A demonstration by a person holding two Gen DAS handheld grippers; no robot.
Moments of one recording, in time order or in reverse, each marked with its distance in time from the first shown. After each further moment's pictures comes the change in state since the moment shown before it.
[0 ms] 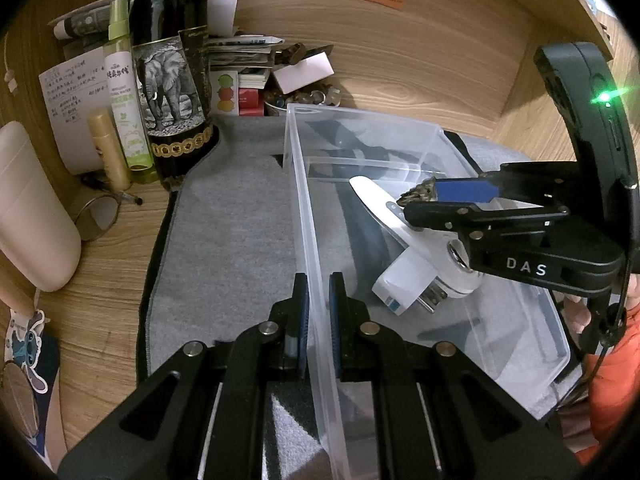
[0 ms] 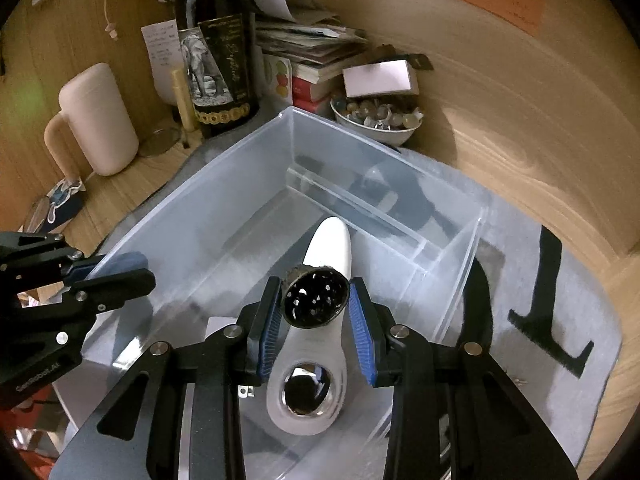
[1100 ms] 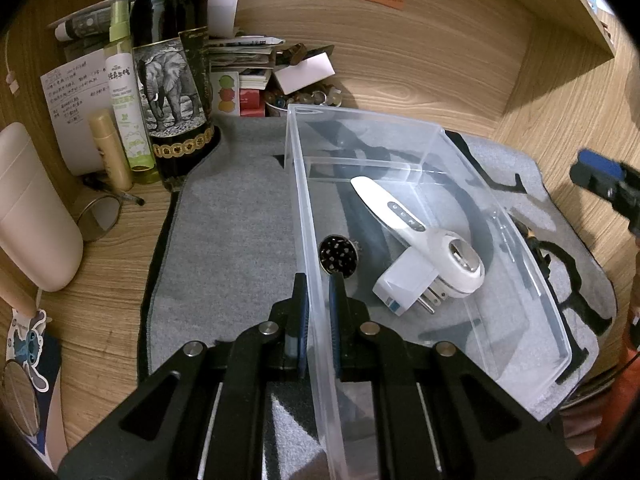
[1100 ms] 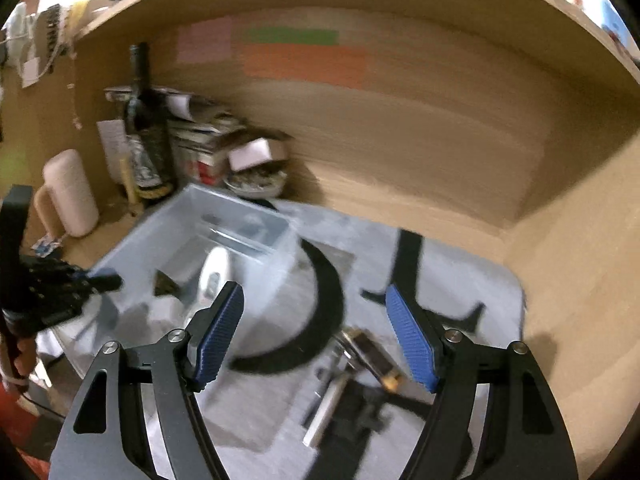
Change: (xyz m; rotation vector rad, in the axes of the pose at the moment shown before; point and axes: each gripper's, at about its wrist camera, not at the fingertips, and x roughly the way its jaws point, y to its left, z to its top) left arm 0.000 0.002 0.000 -0.002 -0.003 0.003; right arm -0.115 -0.063 -0.057 0.169 -0.237 -0.233
